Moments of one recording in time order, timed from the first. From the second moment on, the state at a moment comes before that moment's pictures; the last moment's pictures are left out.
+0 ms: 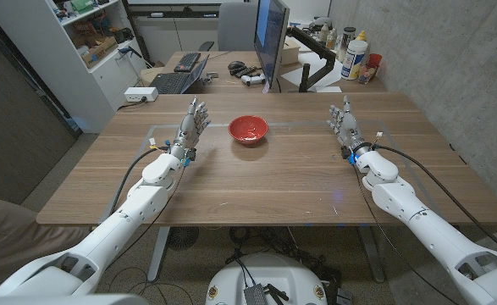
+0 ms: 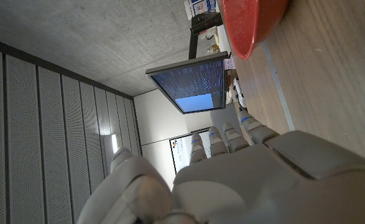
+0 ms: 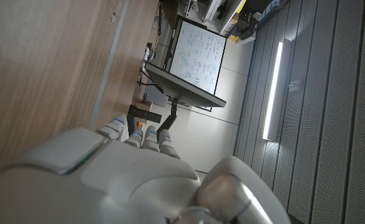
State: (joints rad) left arm 0.84 0.51 0.37 -1.30 -0.65 -0.29 -0.04; left_hand 0.14 0.01 -0.08 -0.09 0.40 0.00 -0.14 0.19 0.18 0.00 -0.03 0.19 0.18 -0.02 -0.03 0.18 0.17 0.05 0.03 0.19 0.17; right arm -0.84 -0.52 -0.37 -1.31 0.66 0.29 0.05; right_hand 0.01 0.05 -0.16 0.14 0.32 -0.04 0.06 0.18 0.18 -0.07 0.07 0.19 0.18 -0.17 0.01 0.17 0.17 -0.09 0.03 0.19 0.17
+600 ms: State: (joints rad) left arm 0.83 0.50 0.38 -1.29 -0.65 -0.32 -0.07; left_hand 0.14 0.01 -0.08 -0.10 0.40 0.00 -0.14 0.19 0.18 -0.01 -0.04 0.19 0.18 -0.03 -0.04 0.18 0.17 0.06 0.02 0.19 0.17; right arm -0.85 -0.55 -0.37 -1.35 0.61 0.29 0.01; right_hand 0.01 0.05 -0.16 0.14 0.32 -0.04 0.06 0.18 0.18 -0.08 0.07 0.19 0.18 -0.17 0.02 0.17 0.17 -0.10 0.04 0.19 0.17
